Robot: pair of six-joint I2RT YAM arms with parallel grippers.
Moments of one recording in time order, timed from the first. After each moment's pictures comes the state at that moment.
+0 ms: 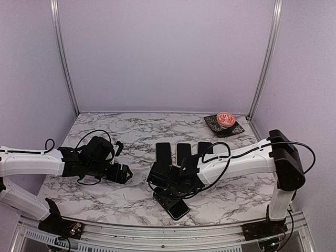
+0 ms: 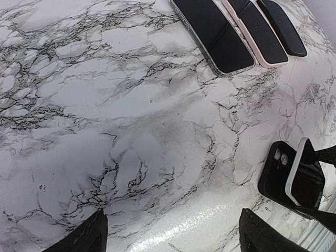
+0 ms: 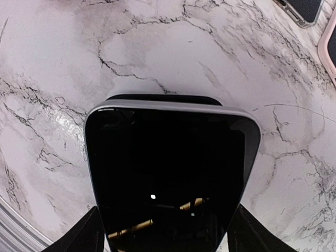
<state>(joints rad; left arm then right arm) -0.83 1.28 0.68 -0.29 -0.05 -0.48 1.27 1.90 1.33 -0.73 0.21 0.56</state>
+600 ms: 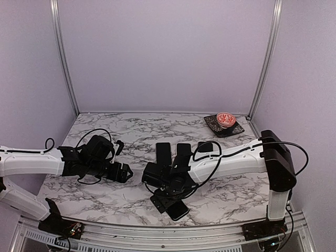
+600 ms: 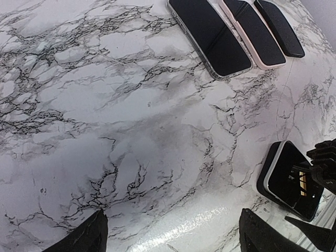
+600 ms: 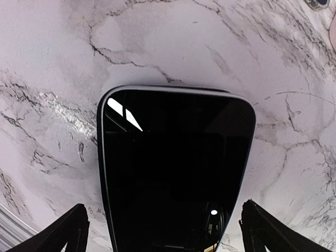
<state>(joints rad) -0.83 1.28 0.68 -0.29 -0.05 -0.47 1.27 1.99 1.45 -0.85 0.18 0.61</state>
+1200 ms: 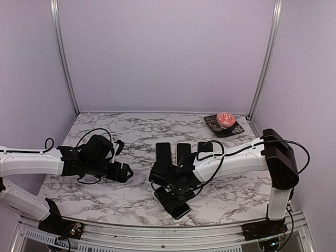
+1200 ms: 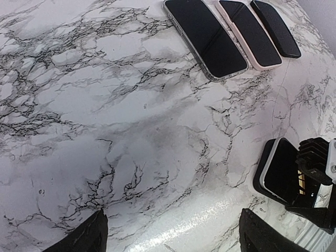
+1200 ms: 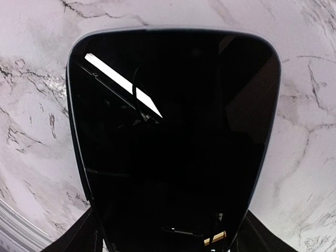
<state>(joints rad) -0.83 1.28 0.69 -0.29 -0.04 -0.47 1.23 1.97 1.35 -0.82 0.05 0.59</state>
